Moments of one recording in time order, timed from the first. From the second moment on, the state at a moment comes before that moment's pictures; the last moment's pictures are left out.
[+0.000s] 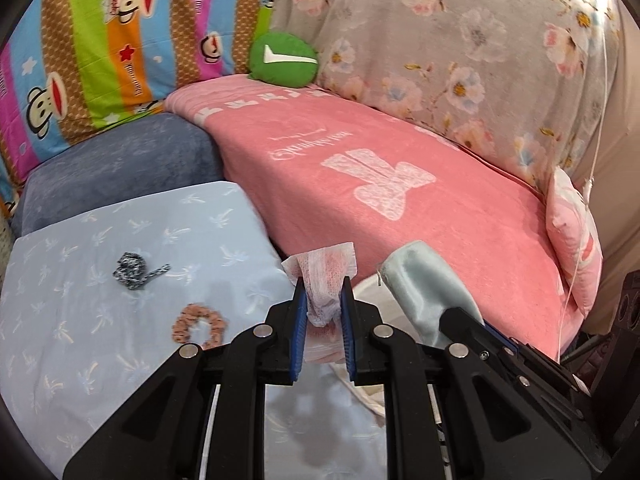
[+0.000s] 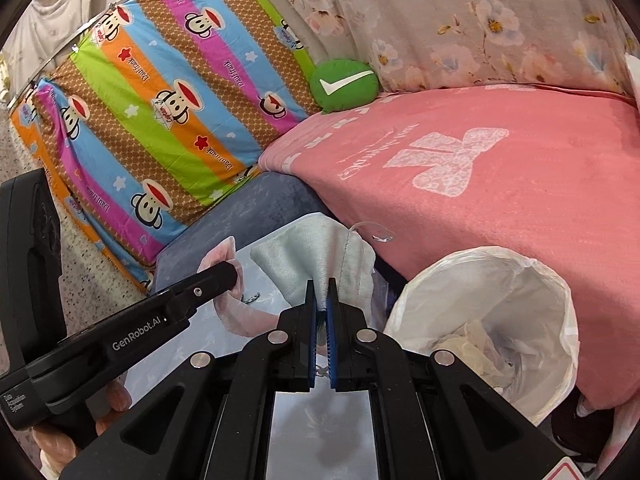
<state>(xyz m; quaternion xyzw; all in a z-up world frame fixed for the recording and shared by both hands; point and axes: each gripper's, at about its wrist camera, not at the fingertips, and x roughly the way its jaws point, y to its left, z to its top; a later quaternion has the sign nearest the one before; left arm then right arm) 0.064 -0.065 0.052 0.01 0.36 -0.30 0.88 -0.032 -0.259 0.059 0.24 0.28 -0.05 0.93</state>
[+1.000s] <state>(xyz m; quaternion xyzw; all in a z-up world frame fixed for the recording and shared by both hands) 0.045 -0.140 0.039 0.05 0.37 -0.34 0.86 -0.066 -0.327 0.042 0.26 0.28 -0.12 0.92</state>
